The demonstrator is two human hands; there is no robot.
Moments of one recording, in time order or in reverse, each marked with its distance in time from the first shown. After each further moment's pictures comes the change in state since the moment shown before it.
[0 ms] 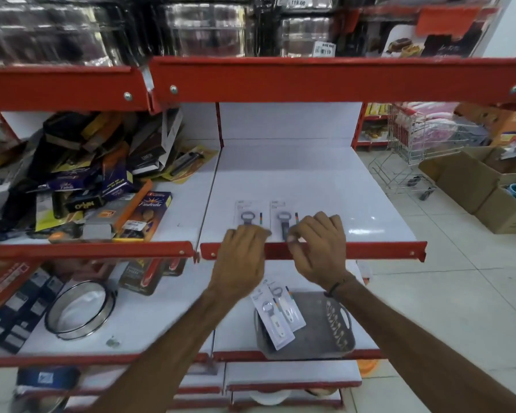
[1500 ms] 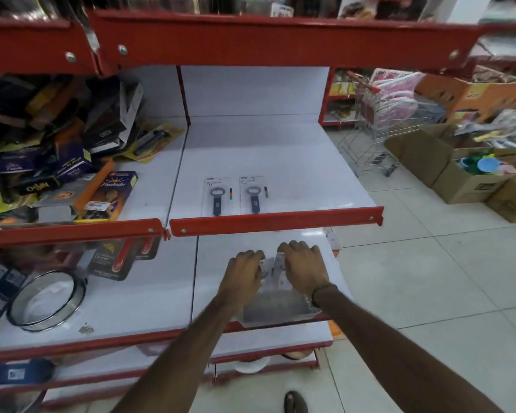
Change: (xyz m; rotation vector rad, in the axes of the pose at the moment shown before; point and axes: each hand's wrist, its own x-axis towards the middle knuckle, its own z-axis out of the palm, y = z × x) left_hand -0.059 0.051 0.082 -0.240 -0.590 -0.381; right_hand -0.106 0.008 -0.010 -0.244 -0.850 0.384
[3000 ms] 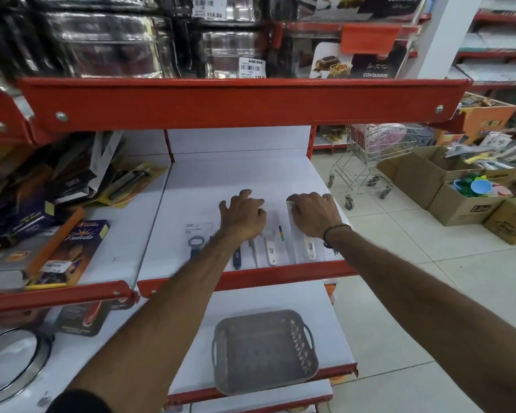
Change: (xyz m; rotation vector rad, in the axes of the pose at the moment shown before) left_hand 0.196 0.066 -0.119 0.134 0.065 -0.078; right_hand 0.160 0.089 -0.136 -0.033 0.128 0.069
